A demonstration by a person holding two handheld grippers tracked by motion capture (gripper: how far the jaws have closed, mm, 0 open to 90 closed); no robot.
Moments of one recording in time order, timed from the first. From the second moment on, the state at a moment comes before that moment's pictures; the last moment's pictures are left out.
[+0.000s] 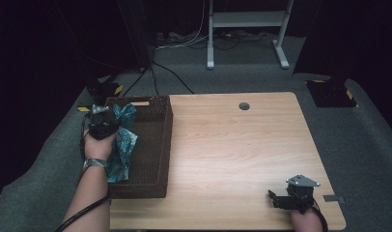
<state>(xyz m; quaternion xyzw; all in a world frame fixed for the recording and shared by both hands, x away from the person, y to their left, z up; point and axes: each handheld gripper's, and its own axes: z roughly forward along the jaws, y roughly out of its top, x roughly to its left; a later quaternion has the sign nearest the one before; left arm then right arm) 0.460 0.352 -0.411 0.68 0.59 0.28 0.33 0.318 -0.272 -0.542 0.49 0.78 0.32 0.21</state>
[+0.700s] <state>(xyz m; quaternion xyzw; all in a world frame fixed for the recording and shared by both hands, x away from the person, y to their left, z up) 0.487 0.293 -0.431 0.73 0.58 0.25 0.27 0.318 -0.271 -0.542 0.49 0.78 0.32 0.21</state>
